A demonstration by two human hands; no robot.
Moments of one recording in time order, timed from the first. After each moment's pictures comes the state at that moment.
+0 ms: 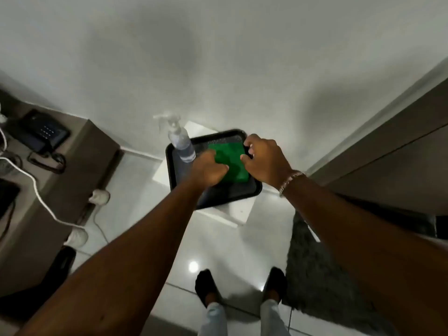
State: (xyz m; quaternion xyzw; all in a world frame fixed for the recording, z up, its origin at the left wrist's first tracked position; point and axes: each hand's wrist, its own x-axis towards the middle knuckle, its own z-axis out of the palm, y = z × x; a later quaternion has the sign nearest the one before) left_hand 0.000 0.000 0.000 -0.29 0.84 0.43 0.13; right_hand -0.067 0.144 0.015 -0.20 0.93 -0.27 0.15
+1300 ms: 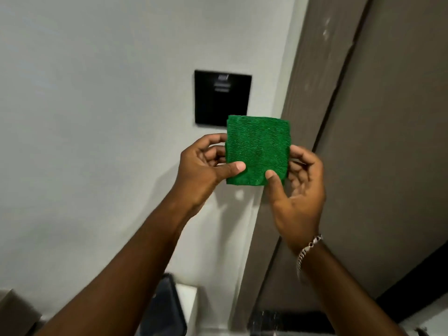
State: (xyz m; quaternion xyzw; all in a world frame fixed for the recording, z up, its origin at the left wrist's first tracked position) left_hand -0.087 0.158 0.389 0.14 0.62 0.75 -0.15; right_hand -0.080 0.323 0.353 -0.17 0.64 -0.66 -0.35
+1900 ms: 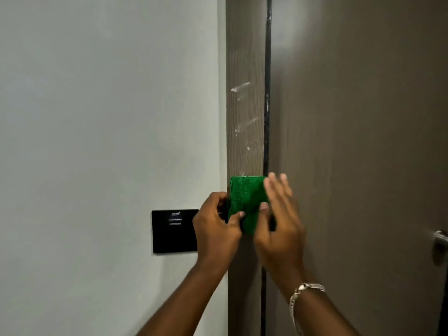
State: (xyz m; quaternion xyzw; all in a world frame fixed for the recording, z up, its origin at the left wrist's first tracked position) left_hand -0.130 0.266 0.497 0.15 0.69 0.56 -0.43; right_hand -0.137 0.378 0.479 -0.18 0.68 -0.37 -0.61
